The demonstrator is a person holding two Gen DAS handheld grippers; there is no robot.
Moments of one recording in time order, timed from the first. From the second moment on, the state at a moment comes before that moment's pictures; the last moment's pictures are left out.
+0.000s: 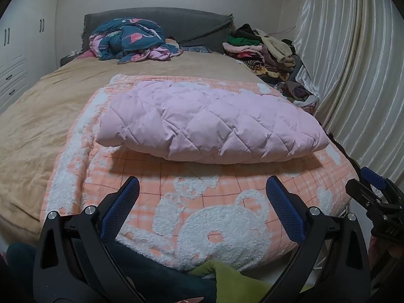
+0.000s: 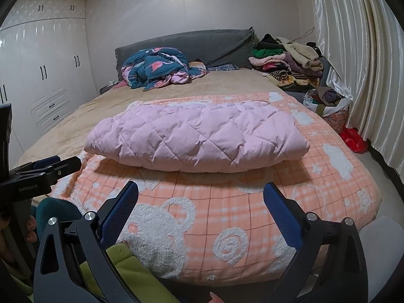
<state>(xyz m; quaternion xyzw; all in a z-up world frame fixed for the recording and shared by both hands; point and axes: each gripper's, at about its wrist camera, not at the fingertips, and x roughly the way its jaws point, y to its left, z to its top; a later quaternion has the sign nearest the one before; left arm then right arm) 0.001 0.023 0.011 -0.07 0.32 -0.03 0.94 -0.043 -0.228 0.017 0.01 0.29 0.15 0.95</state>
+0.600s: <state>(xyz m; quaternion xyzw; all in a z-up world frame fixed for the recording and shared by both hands) 0.004 0.018 0.008 -0.06 0.33 -0.03 0.94 -0.043 -0.227 0.016 0.00 0.29 0.15 0.95</state>
